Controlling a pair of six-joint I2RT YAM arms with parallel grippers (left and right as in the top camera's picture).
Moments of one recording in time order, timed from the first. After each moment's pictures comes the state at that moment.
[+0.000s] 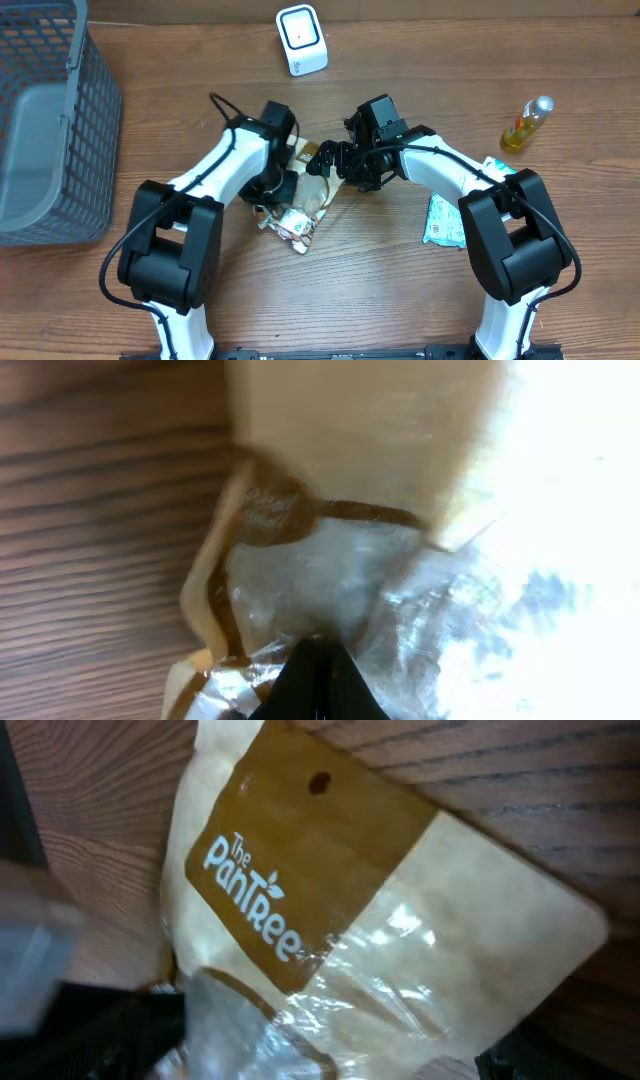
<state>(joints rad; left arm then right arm) -0.37 1.98 1.33 -0.98 0.07 -0.13 0.43 2.01 1.26 -0.41 -0.53 0.57</state>
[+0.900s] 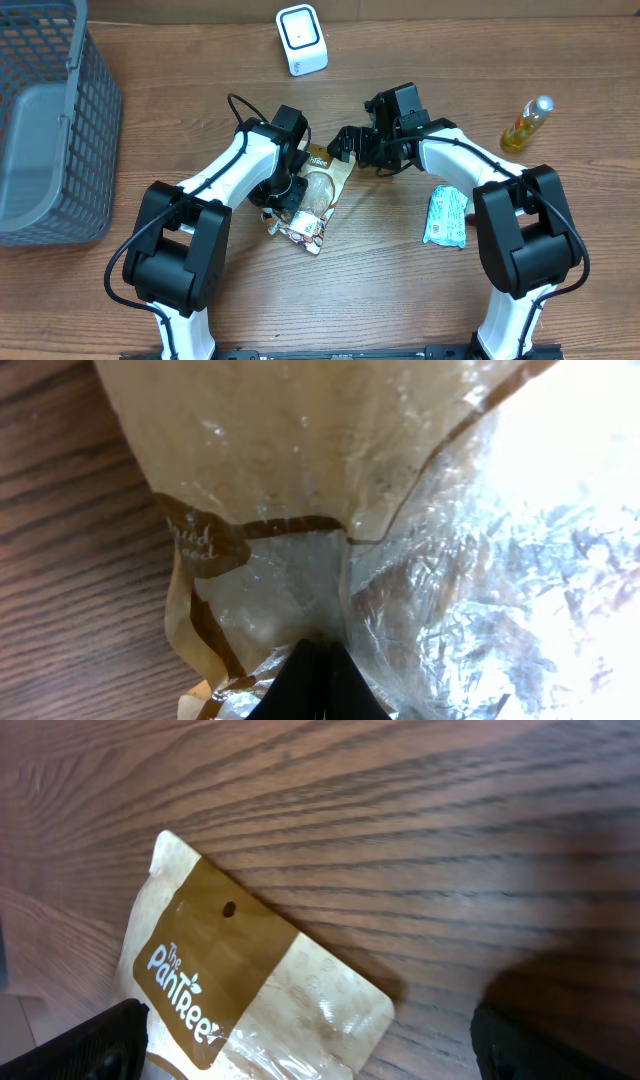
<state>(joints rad) -0.41 1.98 1.33 -0.98 0.07 -0.03 0.33 2.01 1.27 -0.34 -0.45 0.42</state>
